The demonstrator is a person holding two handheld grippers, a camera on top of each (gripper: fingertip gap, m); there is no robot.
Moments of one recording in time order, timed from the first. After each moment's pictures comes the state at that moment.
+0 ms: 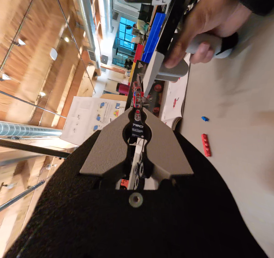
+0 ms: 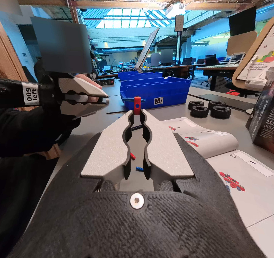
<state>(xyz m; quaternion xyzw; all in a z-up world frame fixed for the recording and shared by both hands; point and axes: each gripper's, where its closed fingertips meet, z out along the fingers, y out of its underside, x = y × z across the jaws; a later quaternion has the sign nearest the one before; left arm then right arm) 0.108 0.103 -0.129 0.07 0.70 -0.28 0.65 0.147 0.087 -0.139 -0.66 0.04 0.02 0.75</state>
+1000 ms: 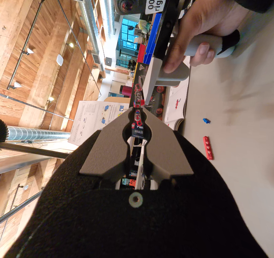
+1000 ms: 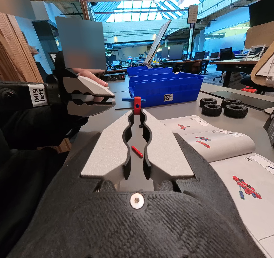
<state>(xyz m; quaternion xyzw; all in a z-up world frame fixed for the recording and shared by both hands) 0.108 0.093 -0.129 0.09 0.69 -0.25 0.67 0.134 0.092 -0.142 -0.67 0.02 0.05 0.74</state>
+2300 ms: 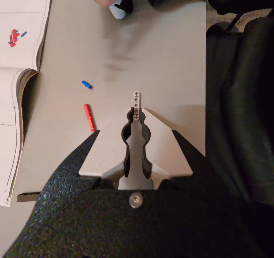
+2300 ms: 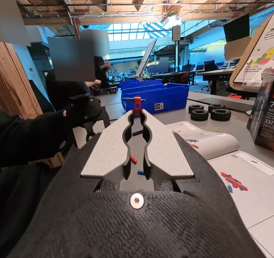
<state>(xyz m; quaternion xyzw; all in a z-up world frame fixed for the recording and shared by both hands) 0.065 0.098 -0.262 -0.14 0.93 -0.33 0.08 0.150 0.079 -0.132 -0.63 0.05 0.03 0.77</state>
